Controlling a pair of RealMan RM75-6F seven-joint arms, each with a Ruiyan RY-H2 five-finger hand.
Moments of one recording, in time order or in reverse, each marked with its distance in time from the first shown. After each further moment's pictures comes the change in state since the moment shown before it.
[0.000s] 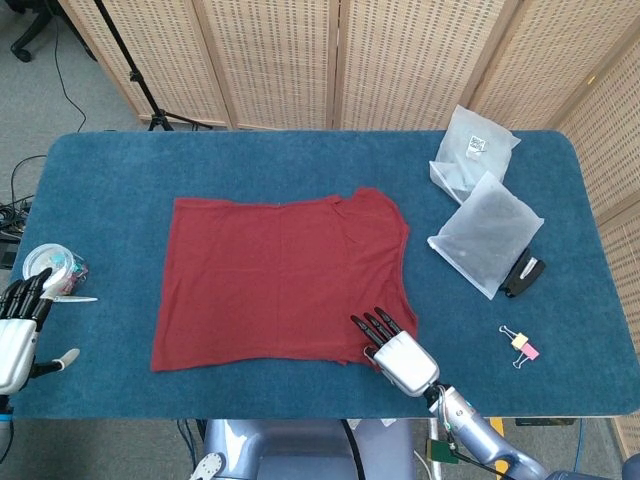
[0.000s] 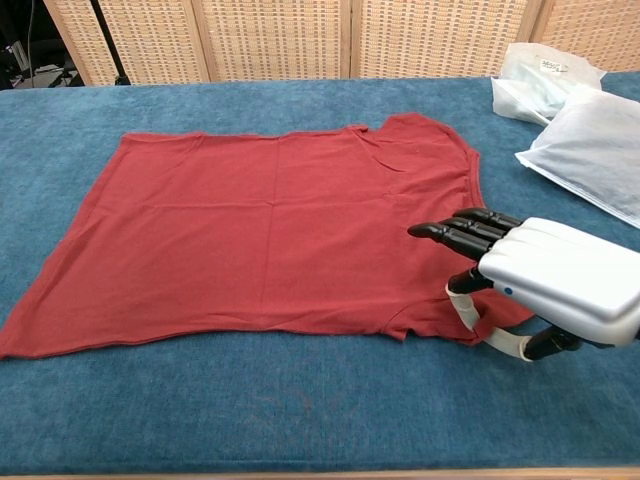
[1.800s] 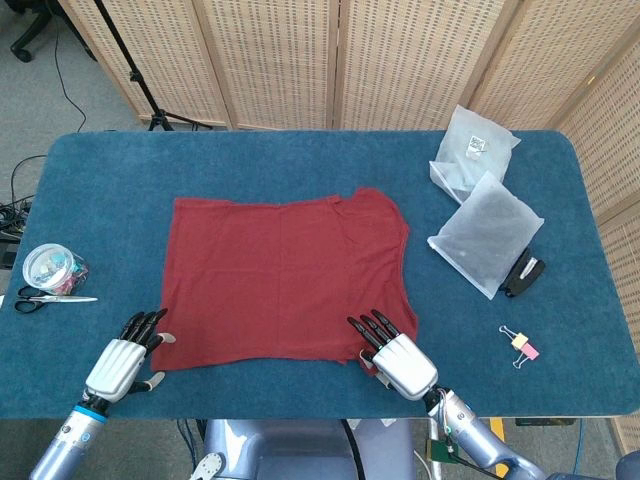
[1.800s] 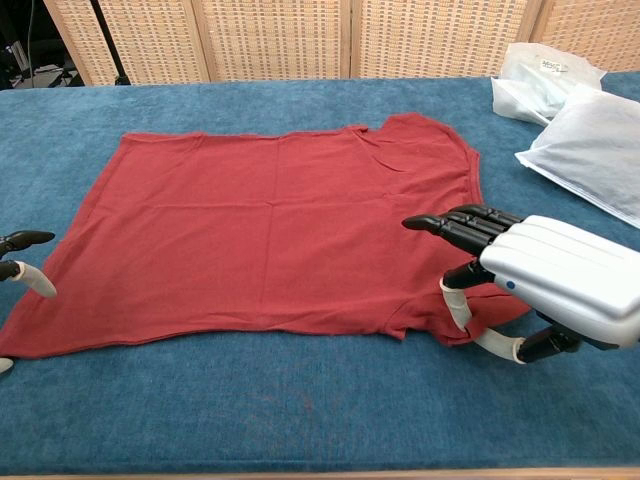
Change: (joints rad) left arm -0.104 -0.471 0.130 0.556 0.161 -0.137 -0.203; right arm 0.006 -0.013 -0.029 0.002 -0.005 0.068 0.100
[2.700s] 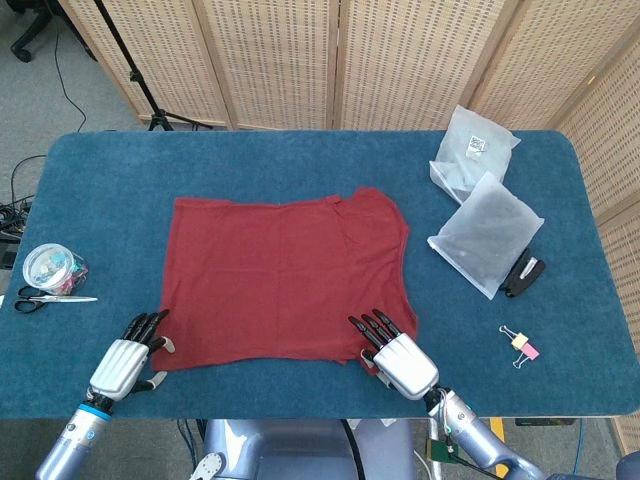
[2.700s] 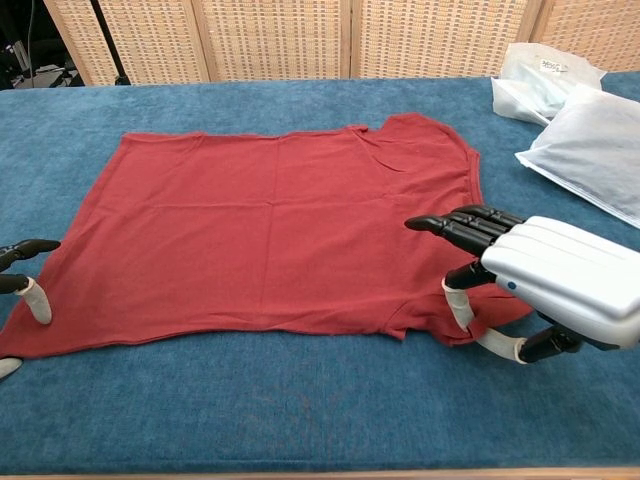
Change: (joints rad) left arm -0.012 -0.034 0.007 0.033 -0.033 -0.014 -0.035; right arm -0.003 -0.003 -0.002 -0.001 0.011 -0.004 -0.017
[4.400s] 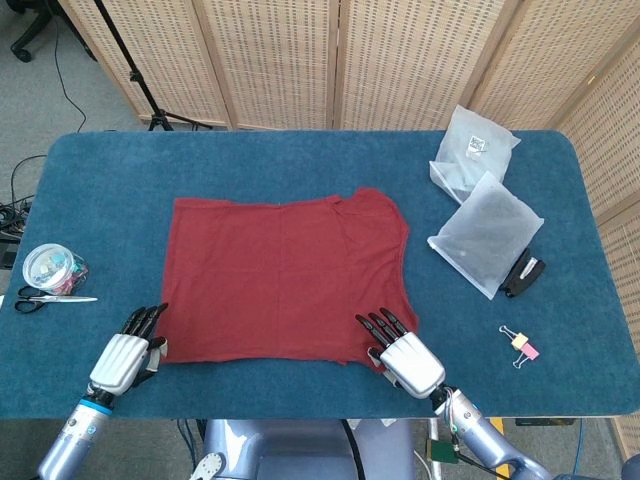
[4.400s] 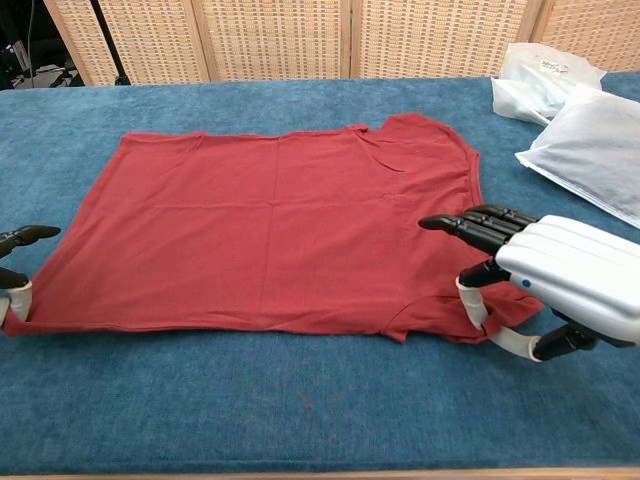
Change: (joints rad) left arm -0.014 0.012 -0.009 -0.039 -0.024 0.005 0.031; right arm -0.004 0.021 -0.007 0.007 0.004 0.005 0.017
